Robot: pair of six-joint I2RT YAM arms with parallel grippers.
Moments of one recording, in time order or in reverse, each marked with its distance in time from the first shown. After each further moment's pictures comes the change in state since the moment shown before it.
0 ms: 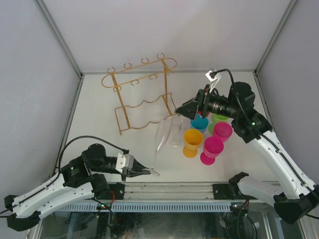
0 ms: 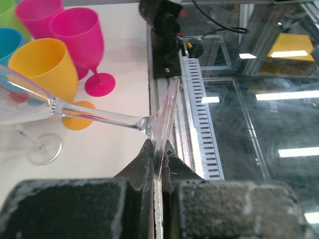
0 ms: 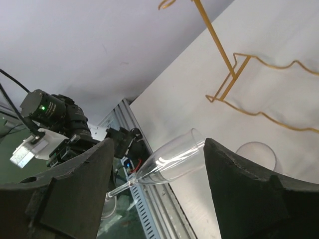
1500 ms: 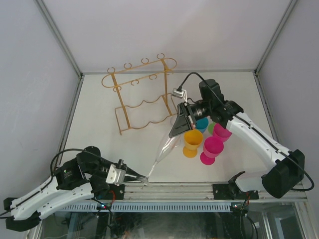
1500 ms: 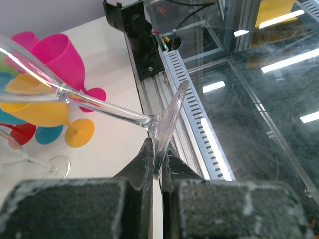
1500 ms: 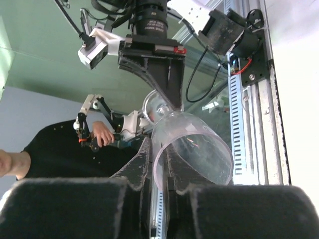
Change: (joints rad) left arm -0.010 -0.071 0.033 -0.137 0.160 0.246; right arm 0.077 0.299 0.026 -0.134 -0.684 0.007
